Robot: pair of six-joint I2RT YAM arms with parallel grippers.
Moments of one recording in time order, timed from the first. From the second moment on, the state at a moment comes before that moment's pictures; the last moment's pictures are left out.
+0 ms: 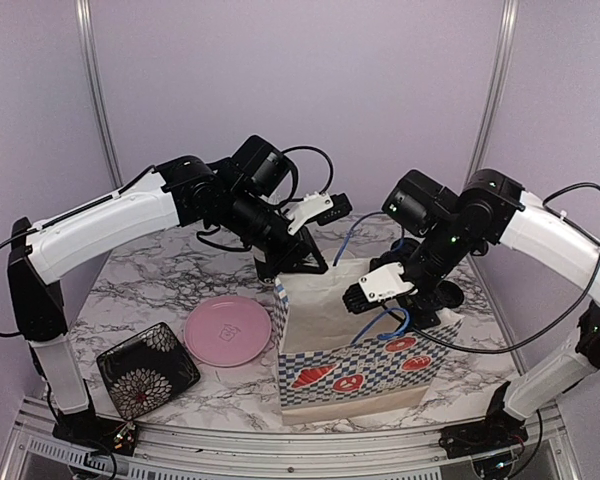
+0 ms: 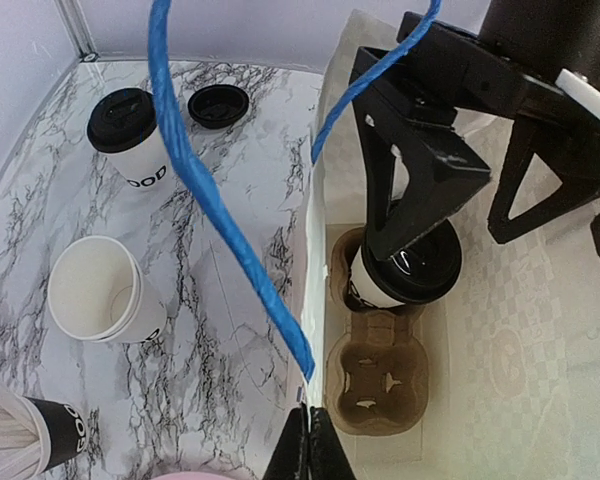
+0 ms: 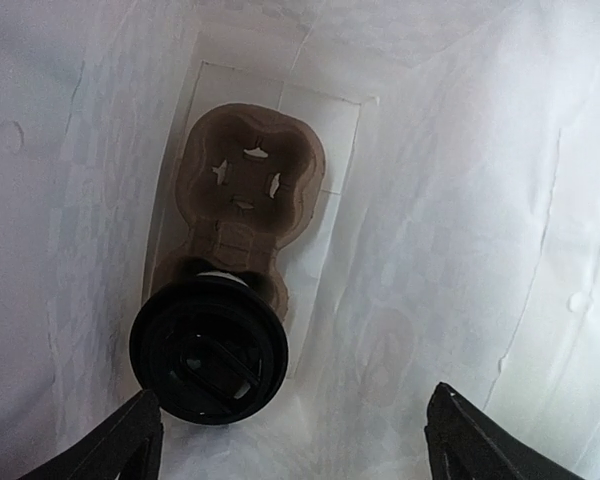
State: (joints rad) left arm -0.97 1.84 1.91 -0.87 0.39 0.24; right arm 0.91 1.43 1.55 -1.36 -0.19 -1.01
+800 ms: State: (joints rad) left arm -1.09 1.79 1.91 -0.87 0.23 0.23; right arm 0.41 1.13 1.63 -1.18 -0.13 -1.07
